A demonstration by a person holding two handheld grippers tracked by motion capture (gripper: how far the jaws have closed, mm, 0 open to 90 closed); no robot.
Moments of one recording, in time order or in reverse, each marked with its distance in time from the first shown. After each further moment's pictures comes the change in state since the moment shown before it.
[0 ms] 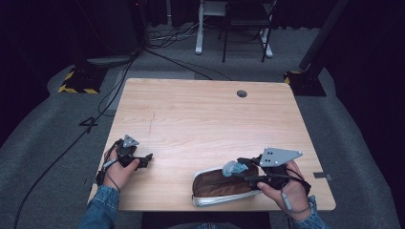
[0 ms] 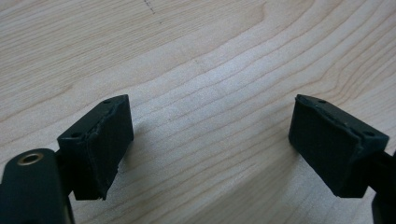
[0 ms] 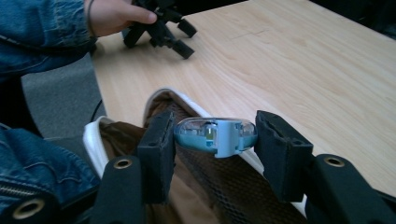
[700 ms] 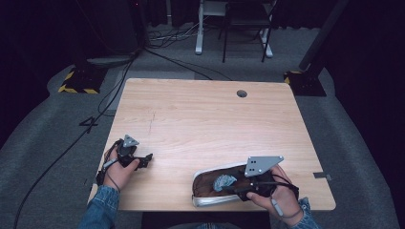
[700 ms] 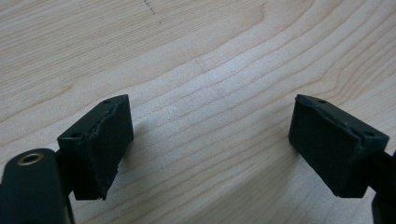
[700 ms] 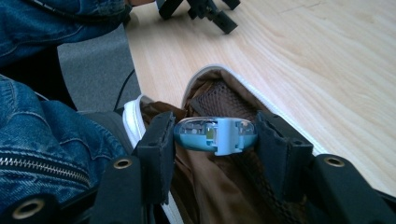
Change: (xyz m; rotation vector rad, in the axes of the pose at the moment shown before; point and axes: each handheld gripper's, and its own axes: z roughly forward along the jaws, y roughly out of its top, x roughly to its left) left arm 0.000 0.000 0.000 0.000 -0.001 -0.001; right arm 0.018 -0.002 0.025 0.097 0.121 -0.029
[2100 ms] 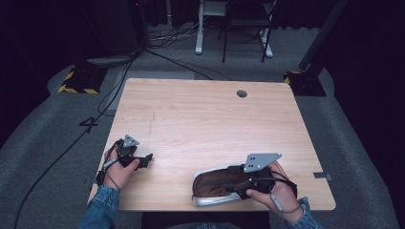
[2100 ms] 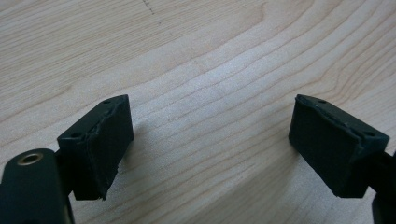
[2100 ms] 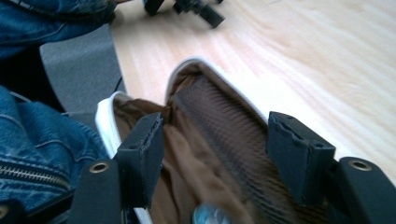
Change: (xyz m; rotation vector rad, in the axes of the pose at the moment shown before) left arm 0.000 0.000 0.000 -0.001 0.002 0.001; right arm -0.013 -0.005 0.004 0.001 -0.032 0.031
